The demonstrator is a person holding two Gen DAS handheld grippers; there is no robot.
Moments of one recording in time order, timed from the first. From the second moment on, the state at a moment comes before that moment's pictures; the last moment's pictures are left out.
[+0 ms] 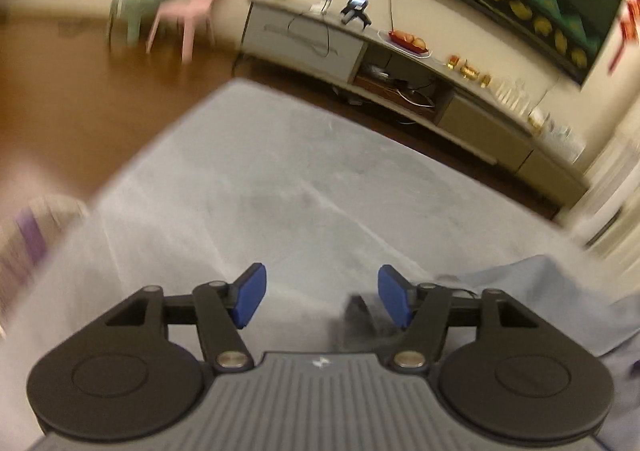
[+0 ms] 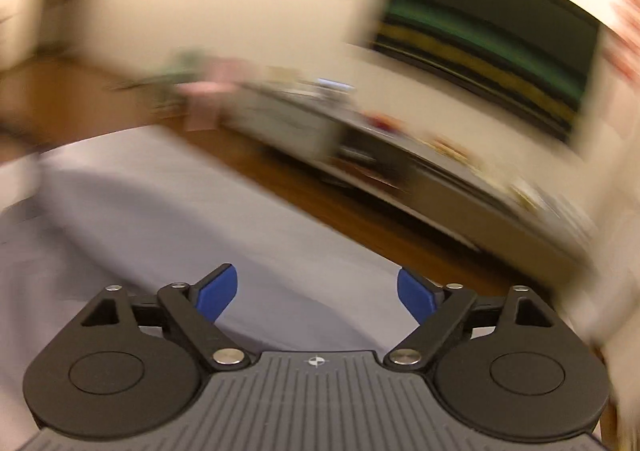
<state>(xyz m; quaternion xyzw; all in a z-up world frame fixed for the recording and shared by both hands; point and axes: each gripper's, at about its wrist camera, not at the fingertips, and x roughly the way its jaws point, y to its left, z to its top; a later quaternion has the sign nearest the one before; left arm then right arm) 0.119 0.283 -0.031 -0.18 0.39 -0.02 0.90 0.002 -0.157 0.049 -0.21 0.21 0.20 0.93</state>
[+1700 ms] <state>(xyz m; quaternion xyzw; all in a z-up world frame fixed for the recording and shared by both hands) 0.176 0.243 0.010 -0.23 0.26 -0.17 0.92 0.127 -0.042 -0.002 -0.39 0.28 0.27 0.83</state>
